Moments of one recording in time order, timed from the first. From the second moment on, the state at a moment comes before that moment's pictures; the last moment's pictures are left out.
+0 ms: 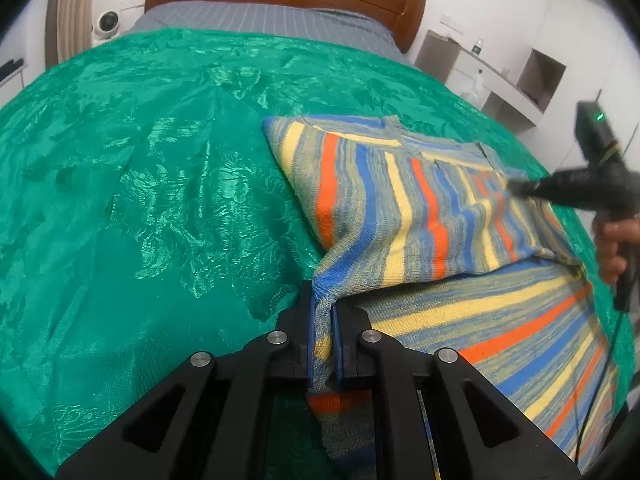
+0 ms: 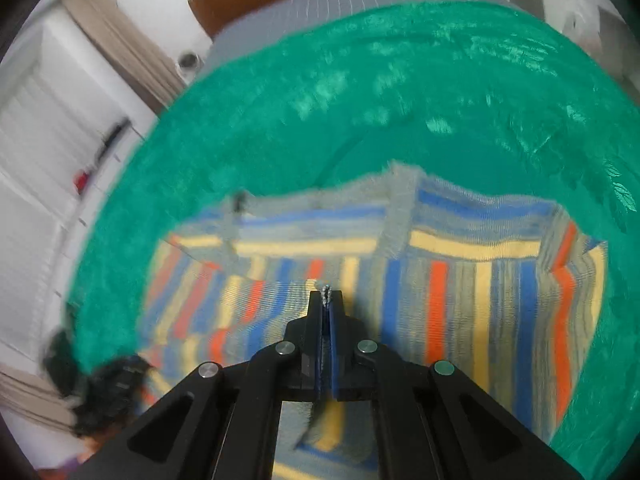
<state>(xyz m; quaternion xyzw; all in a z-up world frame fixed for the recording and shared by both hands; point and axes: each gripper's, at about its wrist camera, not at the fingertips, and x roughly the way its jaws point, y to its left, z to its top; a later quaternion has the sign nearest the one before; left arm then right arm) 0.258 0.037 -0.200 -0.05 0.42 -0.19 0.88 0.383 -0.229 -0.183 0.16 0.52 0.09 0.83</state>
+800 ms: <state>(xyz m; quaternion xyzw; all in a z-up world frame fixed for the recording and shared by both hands) 0.260 0.035 -0.201 -0.05 0.42 -0.19 0.88 0.286 -0.237 -0.208 0.33 0.53 0.06 0.78</state>
